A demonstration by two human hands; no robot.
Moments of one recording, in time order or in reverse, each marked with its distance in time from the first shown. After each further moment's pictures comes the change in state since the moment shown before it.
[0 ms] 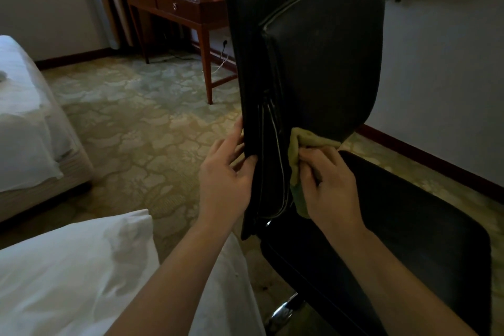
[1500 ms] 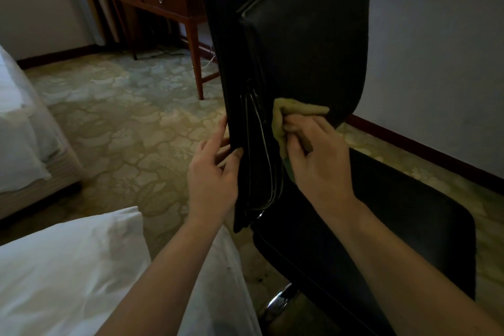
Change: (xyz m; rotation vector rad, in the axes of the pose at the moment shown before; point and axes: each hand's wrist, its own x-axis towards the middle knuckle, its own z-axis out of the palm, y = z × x) left_hand -0.006 -0.015 0.005 0.068 0.028 -0.011; right_hand 0.026 -0.016 -0.011 -0.014 0.102 -0.064
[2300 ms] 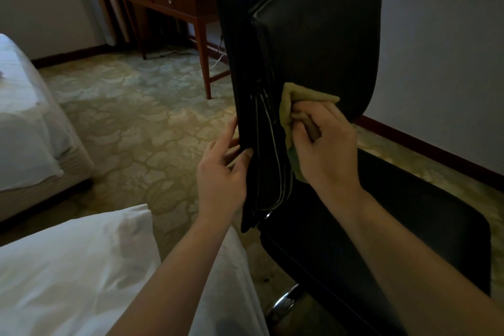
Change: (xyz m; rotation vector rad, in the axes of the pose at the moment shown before) left_hand 0.000 0.006 -0.002 -0.082 0.011 -0.056; right_hand 0.019 -0.013 0.005 0.033 0.018 0.092
